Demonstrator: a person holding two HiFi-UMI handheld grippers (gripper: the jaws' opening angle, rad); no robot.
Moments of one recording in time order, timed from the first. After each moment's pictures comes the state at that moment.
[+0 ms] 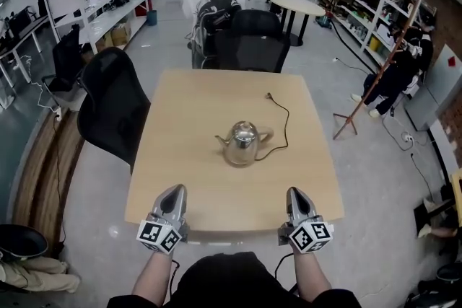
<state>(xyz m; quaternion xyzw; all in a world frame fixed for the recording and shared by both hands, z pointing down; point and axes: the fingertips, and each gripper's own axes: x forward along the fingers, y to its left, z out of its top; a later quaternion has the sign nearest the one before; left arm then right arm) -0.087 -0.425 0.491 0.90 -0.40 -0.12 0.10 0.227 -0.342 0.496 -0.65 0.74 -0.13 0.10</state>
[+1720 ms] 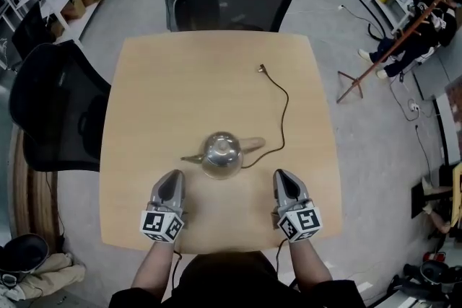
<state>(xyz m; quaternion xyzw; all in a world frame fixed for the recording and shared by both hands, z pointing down) -0.006 -0.518 0.571 0.88 -0.44 -0.01 0.17 0.260 -0.441 0.544 -0.64 0.76 -0.16 -0.02</state>
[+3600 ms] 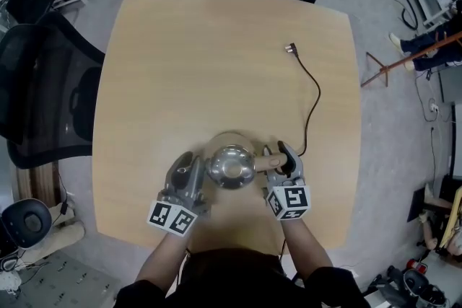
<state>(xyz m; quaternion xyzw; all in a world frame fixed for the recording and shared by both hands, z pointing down) 0.029 -0.543 0.574 0.83 -0.45 -0.12 0.30 0.238 -0.530 0.619 -0.62 0.75 -0.20 -0.09</state>
